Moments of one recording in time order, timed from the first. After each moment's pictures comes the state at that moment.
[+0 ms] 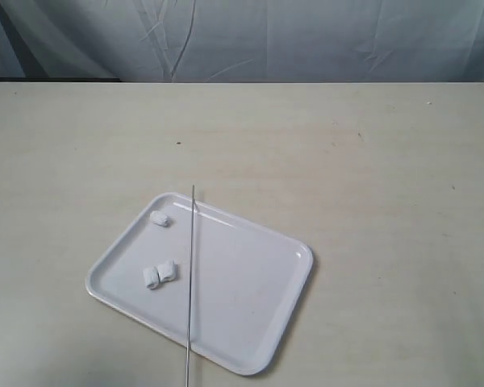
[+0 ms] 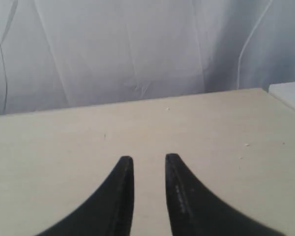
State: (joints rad) left arm 0.03 0.00 0.00 -0.18 0.29 0.29; right arm 0.07 0.00 0.00 -0.49 0.23 0.54
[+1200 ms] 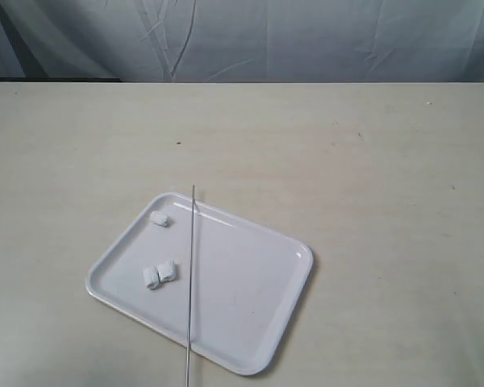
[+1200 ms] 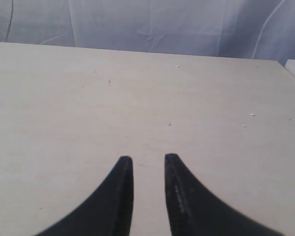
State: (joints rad) left arm 0.03 0.00 0.00 -0.05 0.30 -0.02; right arm 0.06 0.00 0.00 -0.12 0.38 0.01
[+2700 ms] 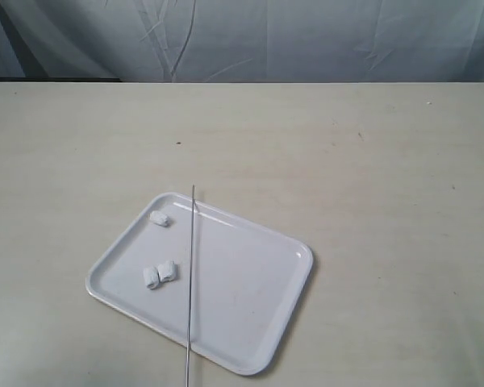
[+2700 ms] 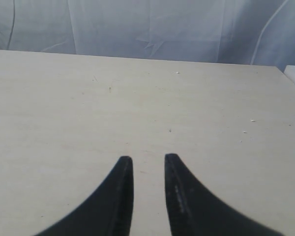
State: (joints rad) left arm 0.03 0.00 0.00 -0.02 0.30 -0.02; right arm 0.06 0.00 0.00 -0.12 0.36 0.02
